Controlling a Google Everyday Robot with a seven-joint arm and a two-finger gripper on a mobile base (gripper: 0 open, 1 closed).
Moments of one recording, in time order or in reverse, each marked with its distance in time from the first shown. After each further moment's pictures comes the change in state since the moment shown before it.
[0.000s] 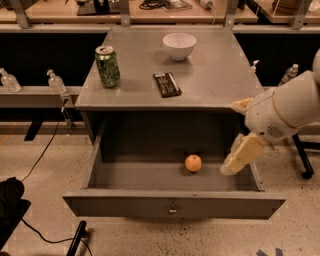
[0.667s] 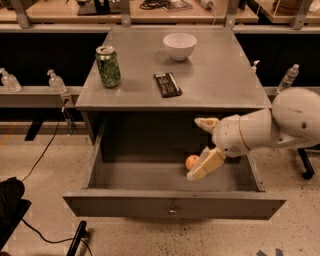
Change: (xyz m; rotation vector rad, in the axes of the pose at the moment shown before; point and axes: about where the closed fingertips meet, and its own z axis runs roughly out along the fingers) arm -0.027 0.007 0.111 -0.123 -0.366 0.011
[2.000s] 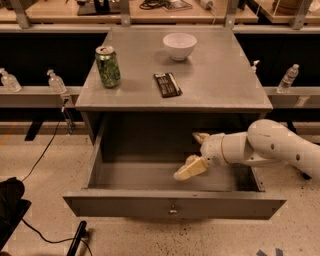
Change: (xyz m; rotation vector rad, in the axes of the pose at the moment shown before) arm 0.071 -0.040 0.081 0.100 -0.037 0.192
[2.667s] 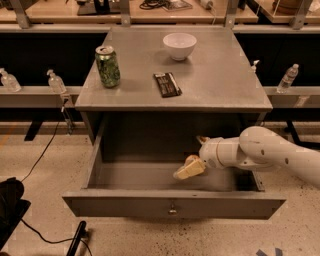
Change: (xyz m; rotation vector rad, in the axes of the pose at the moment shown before) arm 0.032 -0.026 0.020 0.111 0.068 0.048
